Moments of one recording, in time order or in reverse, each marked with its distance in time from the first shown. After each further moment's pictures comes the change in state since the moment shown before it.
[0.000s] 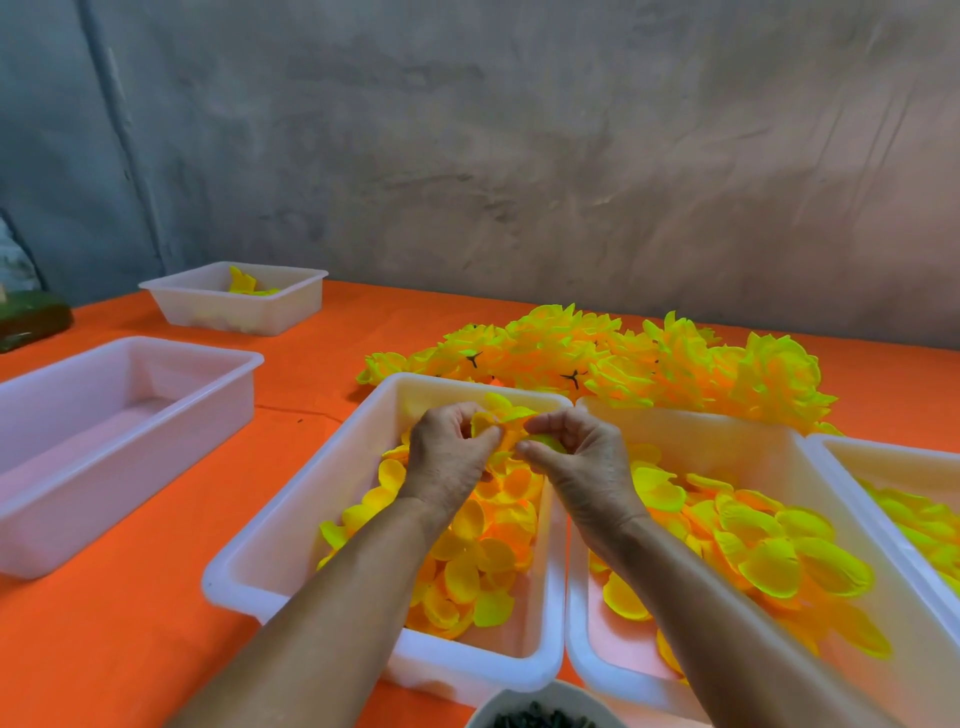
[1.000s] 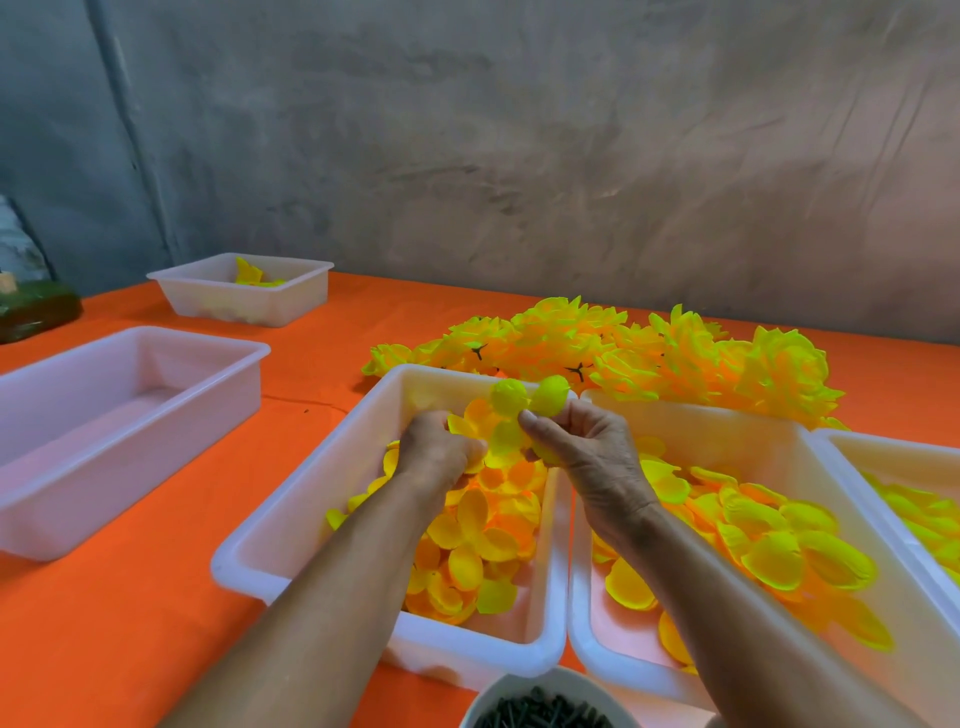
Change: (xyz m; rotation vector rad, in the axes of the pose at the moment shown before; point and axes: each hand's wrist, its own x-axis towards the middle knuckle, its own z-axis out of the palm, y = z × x) left_hand 0.011 -0.016 -0.006 0.031 -0.003 -0.352; right_hand 0.001 -0.002 -0.008 0.105 -0.113 -0.024
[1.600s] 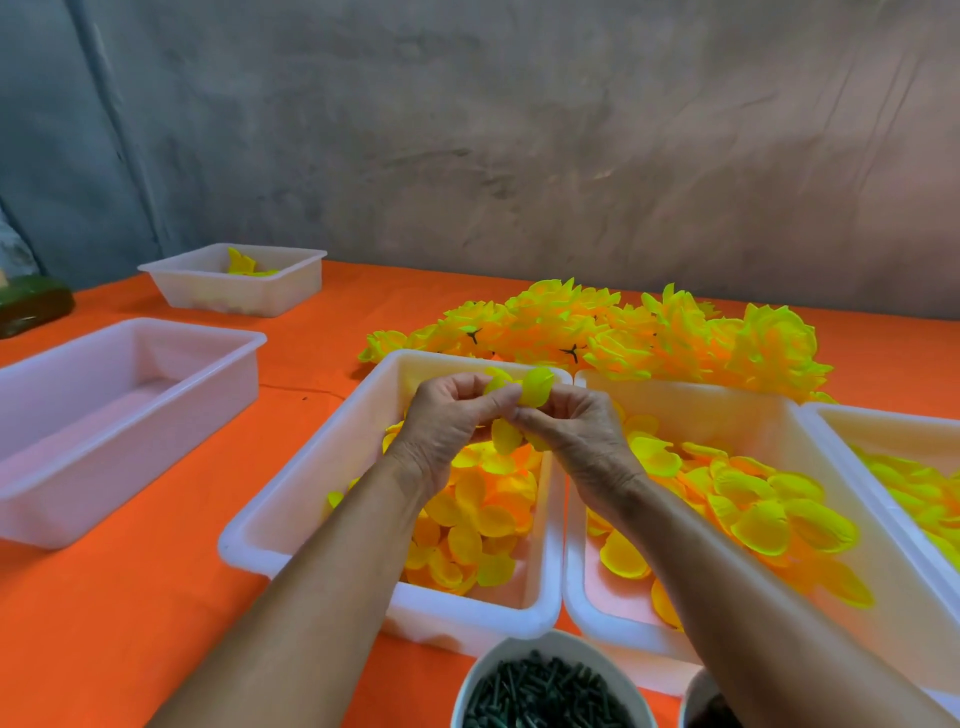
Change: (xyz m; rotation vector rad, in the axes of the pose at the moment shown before) left_hand -0.025 0.019 -0.003 -0.339 -0.280 0.200; right_hand -0.006 -0.007 0.003 -0.002 -0.109 0.004
